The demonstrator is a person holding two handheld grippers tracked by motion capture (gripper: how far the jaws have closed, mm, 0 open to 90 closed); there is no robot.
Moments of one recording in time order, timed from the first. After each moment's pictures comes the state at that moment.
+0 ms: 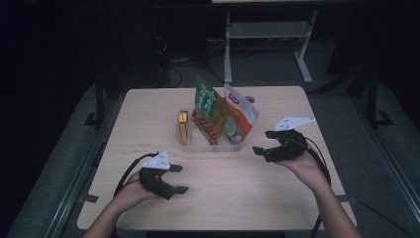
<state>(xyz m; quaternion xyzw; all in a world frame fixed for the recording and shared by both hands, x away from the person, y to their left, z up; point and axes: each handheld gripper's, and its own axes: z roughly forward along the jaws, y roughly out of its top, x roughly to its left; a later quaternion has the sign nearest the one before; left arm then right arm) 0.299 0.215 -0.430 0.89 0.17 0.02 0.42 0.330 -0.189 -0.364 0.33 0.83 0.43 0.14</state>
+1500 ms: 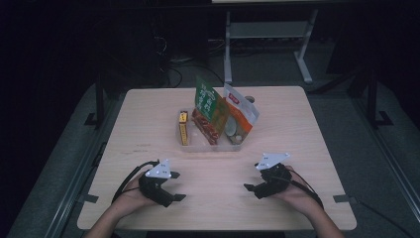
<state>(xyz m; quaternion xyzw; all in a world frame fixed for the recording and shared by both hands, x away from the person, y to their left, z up) 0.287 0.219 -0.449 0.91 0.17 0.04 0.37 0.289 -0.159 -0.445 0.27 0.89 0.35 0.11</state>
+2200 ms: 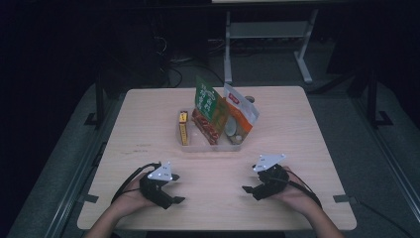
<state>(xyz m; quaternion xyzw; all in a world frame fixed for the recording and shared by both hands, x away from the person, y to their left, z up) 0.288 0.218 -0.456 0.92 0.16 0.04 0.35 0.290 -0.154 -0.450 0.26 0.89 0.35 0.10</state>
